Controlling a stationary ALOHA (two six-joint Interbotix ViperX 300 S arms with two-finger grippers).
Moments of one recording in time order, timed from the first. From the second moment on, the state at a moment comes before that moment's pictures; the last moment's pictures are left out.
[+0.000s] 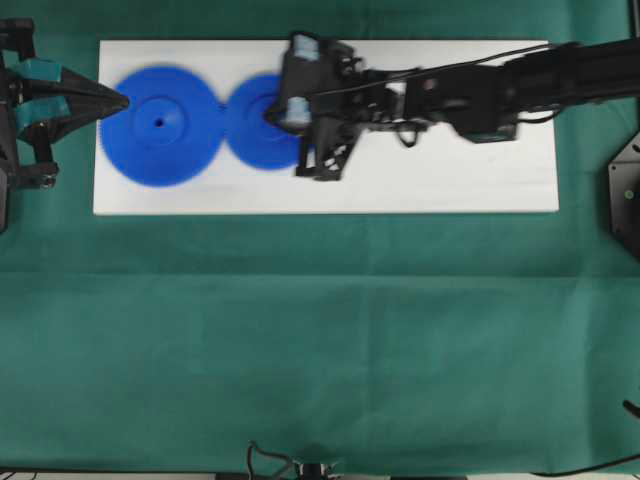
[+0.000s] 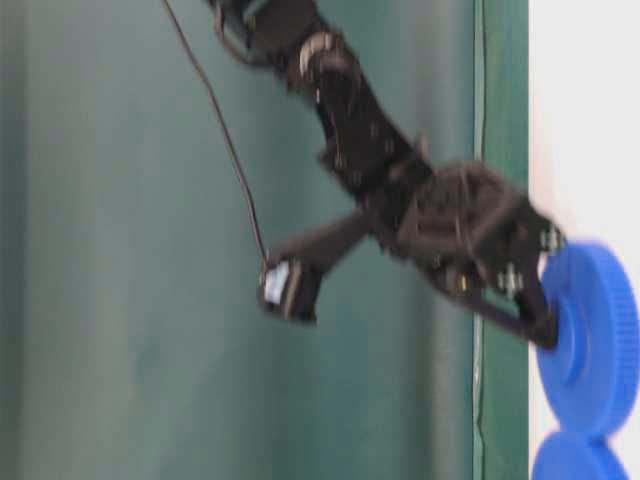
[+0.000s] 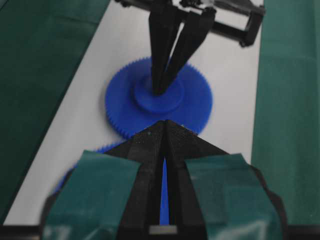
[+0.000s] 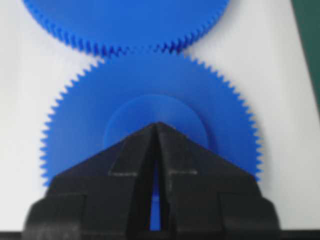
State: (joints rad) left arm 0.21 -0.88 1.22 -0.02 -0.03 0.01; right arm -0.18 0.35 0.39 -0.08 -0.02 0.10
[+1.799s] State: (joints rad) left arm 0.21 -0.87 1.22 -0.02 -0.04 0.01; right arm -0.26 -0.12 1.07 0.04 -0.13 0.15
